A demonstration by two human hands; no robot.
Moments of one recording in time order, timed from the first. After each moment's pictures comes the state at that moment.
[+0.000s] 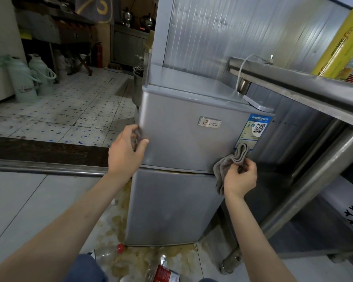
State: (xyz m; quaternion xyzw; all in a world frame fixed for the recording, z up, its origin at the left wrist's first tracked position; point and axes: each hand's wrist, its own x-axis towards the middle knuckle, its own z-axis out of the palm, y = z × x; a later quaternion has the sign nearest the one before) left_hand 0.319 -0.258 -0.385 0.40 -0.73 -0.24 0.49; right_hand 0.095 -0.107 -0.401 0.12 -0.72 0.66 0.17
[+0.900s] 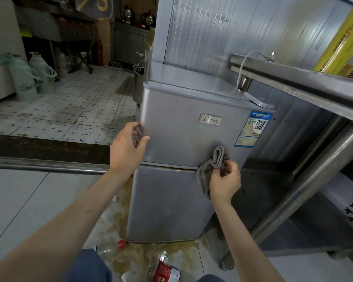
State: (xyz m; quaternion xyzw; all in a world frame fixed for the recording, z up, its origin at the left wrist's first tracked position) left_hand 0.319 -0.255 -0.383 0.41 -0.73 -0.25 0.49; right_hand 0.123 -0.112 -0.425 0.22 -0.74 0.61 0.16
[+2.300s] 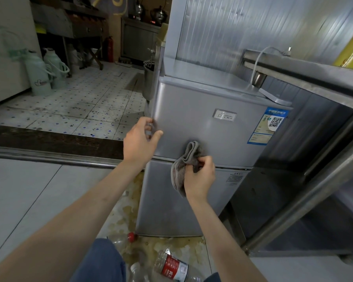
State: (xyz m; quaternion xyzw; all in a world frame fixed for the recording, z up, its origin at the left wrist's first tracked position) left_hand 0.324 -0.251 -0.373 0.41 -0.72 -0.27 0.48; right_hand 0.206 -0.152 -0.433 0.30 -0.74 0.60 0.07
